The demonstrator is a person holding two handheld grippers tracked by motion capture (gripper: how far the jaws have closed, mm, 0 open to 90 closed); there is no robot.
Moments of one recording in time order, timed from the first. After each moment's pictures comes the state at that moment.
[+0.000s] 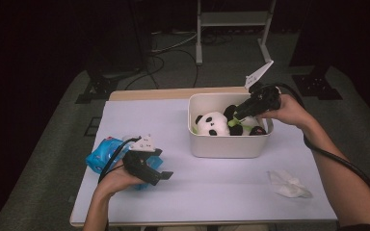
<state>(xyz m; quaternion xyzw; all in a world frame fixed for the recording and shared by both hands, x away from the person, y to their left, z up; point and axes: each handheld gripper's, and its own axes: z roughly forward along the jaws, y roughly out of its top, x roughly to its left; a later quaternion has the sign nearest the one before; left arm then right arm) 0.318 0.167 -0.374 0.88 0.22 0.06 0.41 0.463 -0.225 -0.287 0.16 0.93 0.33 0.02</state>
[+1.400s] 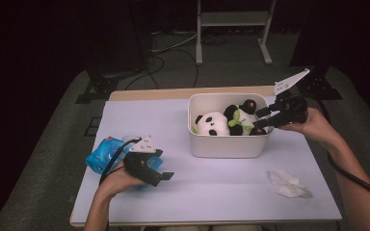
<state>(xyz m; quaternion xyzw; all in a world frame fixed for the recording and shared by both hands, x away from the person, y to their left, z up) 0.316 0.166 -0.378 0.88 0.21 0.07 0.42 0.415 -0.281 -0.287 0.22 0.90 0.38 0.03</state>
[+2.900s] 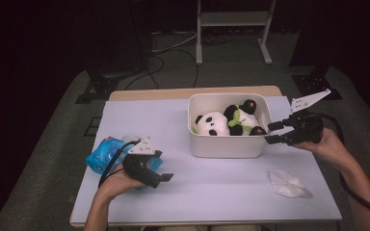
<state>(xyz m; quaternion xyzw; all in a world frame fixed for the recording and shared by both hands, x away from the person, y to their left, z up) 0.310 0.167 -0.378 0.88 0.22 0.07 0.42 0.374 -0.316 -0.315 0.24 0.88 0.42 0.03</state>
